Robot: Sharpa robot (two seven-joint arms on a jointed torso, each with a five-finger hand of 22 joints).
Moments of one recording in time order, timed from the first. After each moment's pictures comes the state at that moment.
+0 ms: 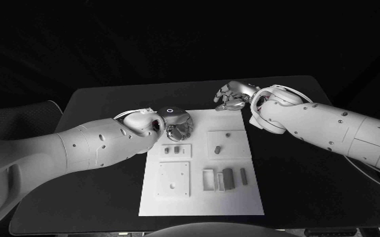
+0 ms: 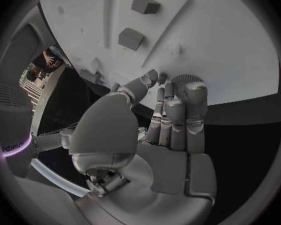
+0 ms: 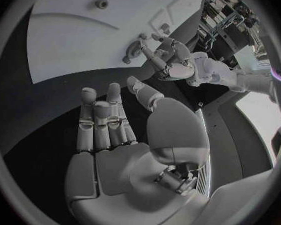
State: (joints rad) left arm 1.18 -0.52 -0.24 1.16 -1.59 -0.27 0.09; left_hand 1.20 -0.16 0.58 -0.26 0.06 0.95 0.12 0.18 0.58 1.13 0.08 0.09 0.25 1.28 -0.04 1.35 0.57 0.05 1.37 -0.15 0.70 1.31; right arm 1.18 -0.65 -0.03 1.25 -1.27 -0.22 -0.07; right_hand 1.10 -0.13 0.58 -0.24 0.10 0.83 0.16 0.30 0.39 1.05 0.06 0.69 0.84 1.06 -0.04 1.45 0.68 0.25 1.00 0.05 0.88 1.31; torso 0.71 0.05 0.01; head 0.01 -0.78
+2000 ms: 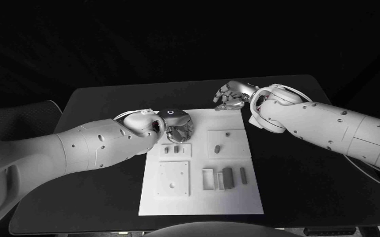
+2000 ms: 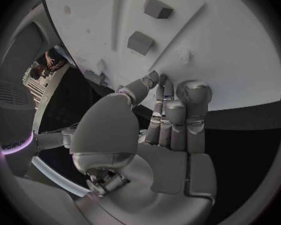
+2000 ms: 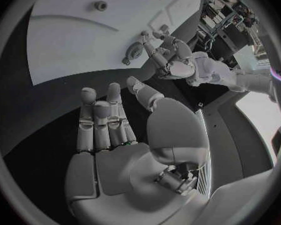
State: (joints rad) left arm 1.18 -0.53 -0.24 1.17 -1.58 -0.24 0.12; left_hand 1.20 -0.14 0.59 -0.27 0.06 0.99 0.12 0.20 0.57 1.19 0.07 0.11 0.27 1.28 -0.04 1.35 0.57 0.05 1.37 -0.14 0.70 1.31; right arm 1.18 -0.65 -0.03 1.25 -1.27 -0.21 -0.07; right_hand 1.09 -0.12 0.58 -0.24 0.10 0.83 0.16 0.30 0.39 1.05 0.06 0.69 0.84 1.06 -0.05 1.45 0.68 0.25 1.00 0.05 0.88 1.31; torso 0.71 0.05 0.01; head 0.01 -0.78
